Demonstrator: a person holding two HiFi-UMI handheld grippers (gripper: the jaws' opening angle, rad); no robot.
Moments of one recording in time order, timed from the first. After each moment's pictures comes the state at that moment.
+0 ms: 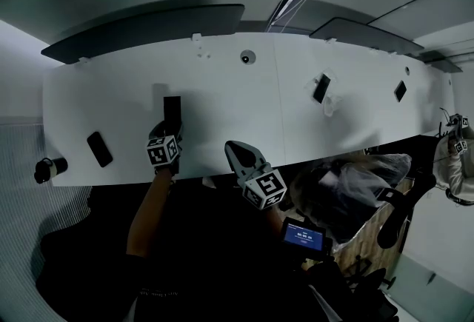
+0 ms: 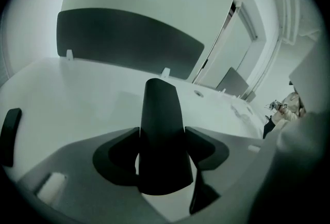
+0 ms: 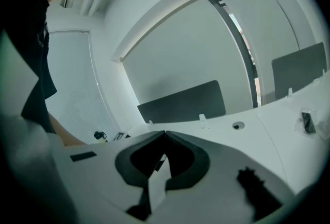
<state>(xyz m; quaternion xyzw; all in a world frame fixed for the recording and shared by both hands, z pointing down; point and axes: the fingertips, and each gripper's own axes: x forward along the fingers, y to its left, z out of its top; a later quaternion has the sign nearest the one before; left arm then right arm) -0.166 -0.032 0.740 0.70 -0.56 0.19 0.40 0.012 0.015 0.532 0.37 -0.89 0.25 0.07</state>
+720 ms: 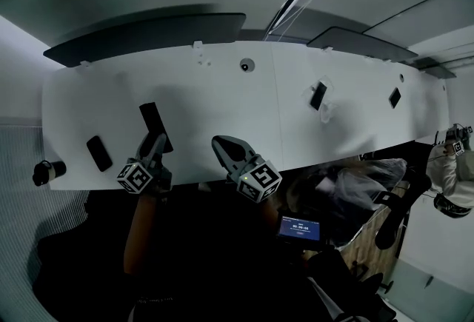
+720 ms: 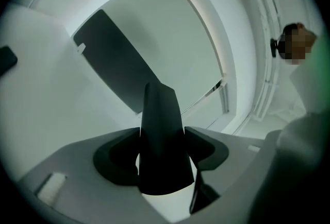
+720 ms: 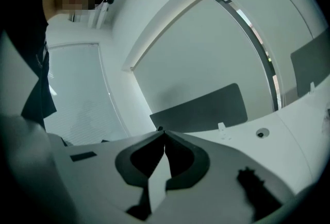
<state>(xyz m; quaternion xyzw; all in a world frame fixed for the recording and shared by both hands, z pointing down) -0.209 -0.017 0.611 0.73 -0.51 -0.17 0.42 -0.032 -0.008 0.502 0.30 -0.92 0.25 0.02</state>
